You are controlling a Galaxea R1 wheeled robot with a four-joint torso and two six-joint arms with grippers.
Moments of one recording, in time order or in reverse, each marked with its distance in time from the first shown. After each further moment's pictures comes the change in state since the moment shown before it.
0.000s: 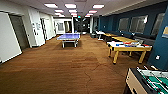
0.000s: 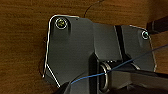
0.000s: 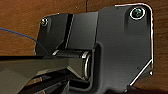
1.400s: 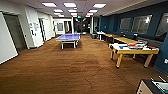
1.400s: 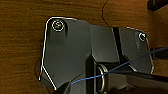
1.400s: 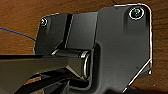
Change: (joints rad) left arm 0.000 0.011 0.000 0.000 -0.001 0.000; right arm -0.001 -0.001 -0.005 0.000 0.000 0.000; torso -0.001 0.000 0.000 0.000
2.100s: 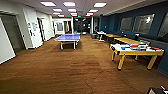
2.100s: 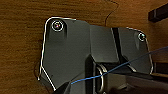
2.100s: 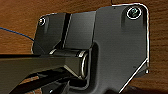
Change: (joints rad) left arm 0.000 0.005 -0.001 0.000 0.000 0.000; right arm -0.002 0.002 -0.017 0.000 0.001 0.000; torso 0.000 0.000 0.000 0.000
